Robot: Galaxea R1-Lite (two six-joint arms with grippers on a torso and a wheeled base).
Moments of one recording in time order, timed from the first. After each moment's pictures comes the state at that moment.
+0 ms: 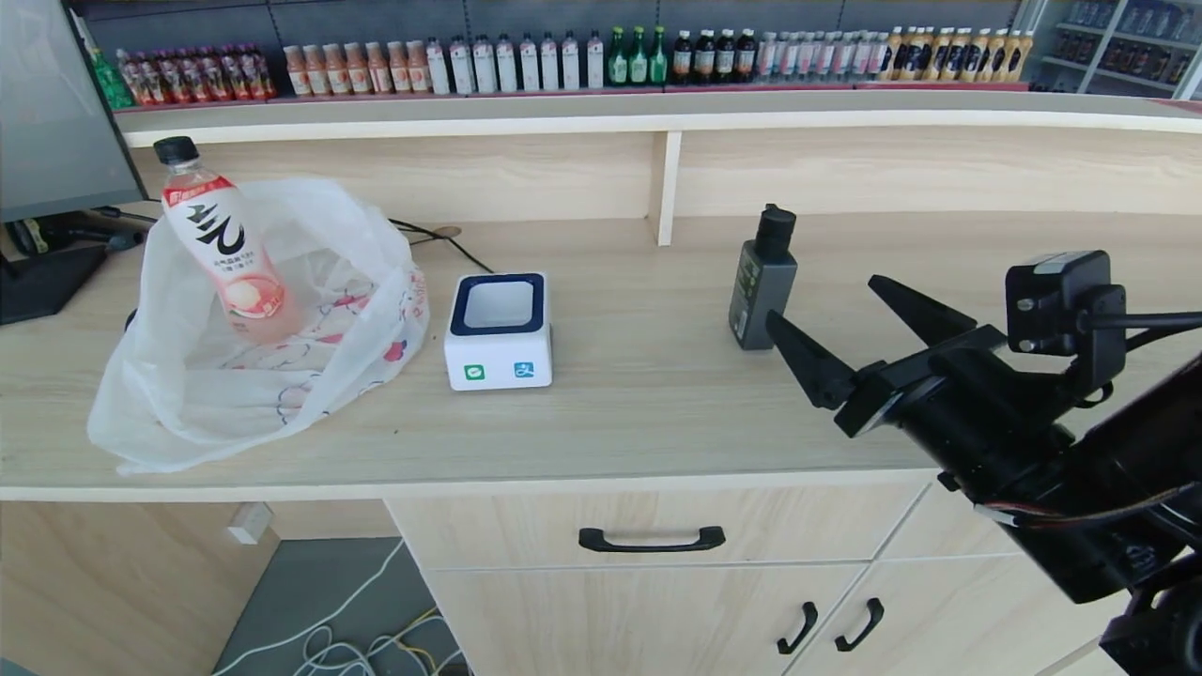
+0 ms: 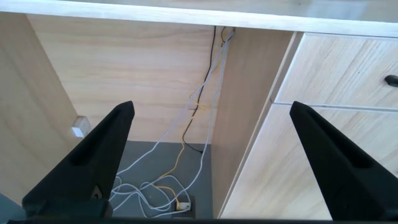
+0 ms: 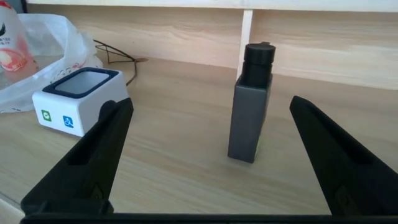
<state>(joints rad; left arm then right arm) 0.00 0.00 0.00 0.00 0.00 0.00 0.58 1.67 -0.44 -1.57 -0.11 -0.13</state>
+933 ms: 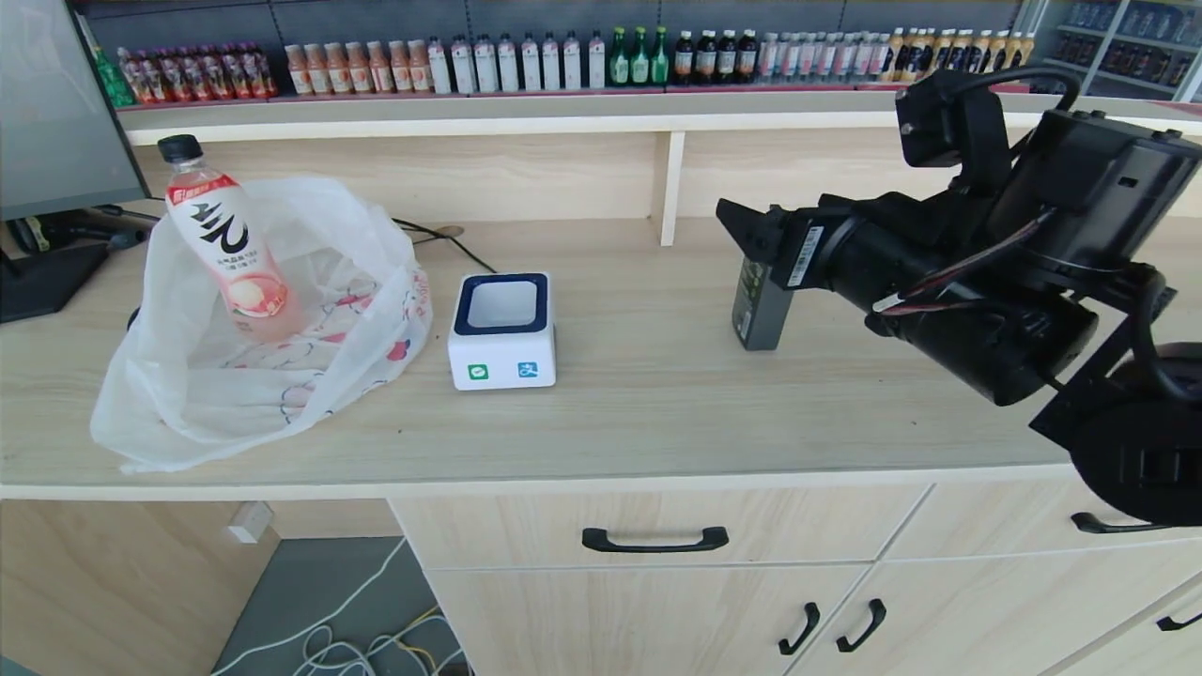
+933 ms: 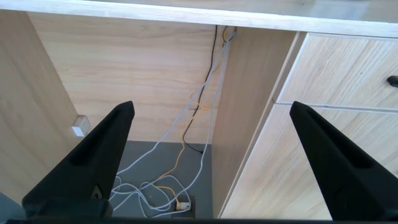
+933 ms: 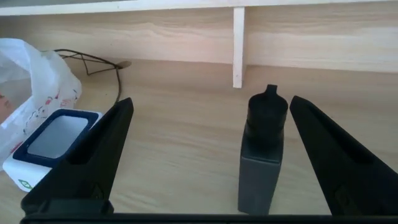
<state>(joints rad) 0.00 0.00 0.00 0.00 0.00 0.00 0.57 1.71 -1.06 -0.84 -0.24 0.00</state>
